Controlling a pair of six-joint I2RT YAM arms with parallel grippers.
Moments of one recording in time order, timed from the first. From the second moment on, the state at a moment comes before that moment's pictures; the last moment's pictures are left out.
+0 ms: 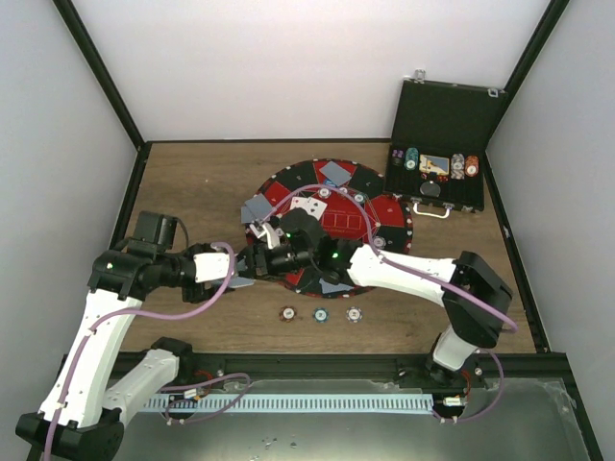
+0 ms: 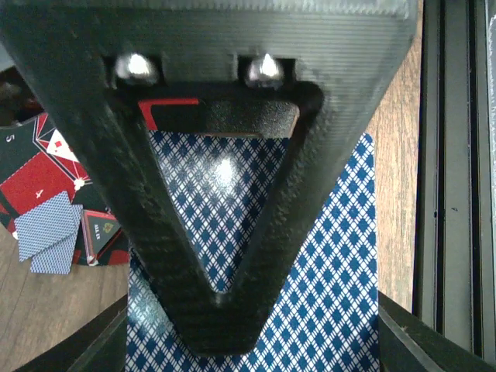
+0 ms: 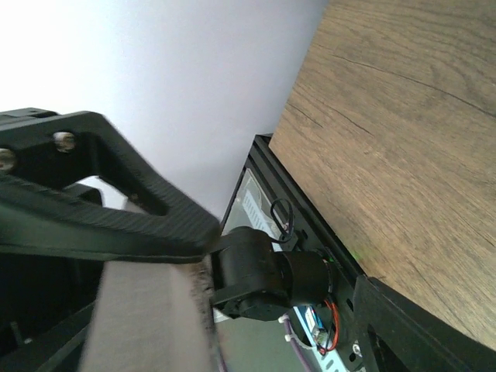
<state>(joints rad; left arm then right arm) -0.25 0.86 1.07 -1.27 0.57 1.10 1.03 1.62 1.14 0.10 -0.58 1.01</state>
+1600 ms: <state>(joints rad) -0.25 0.87 1.07 -1.26 0.56 1.10 0.91 1.32 1.01 -0.07 -0.53 0.95</state>
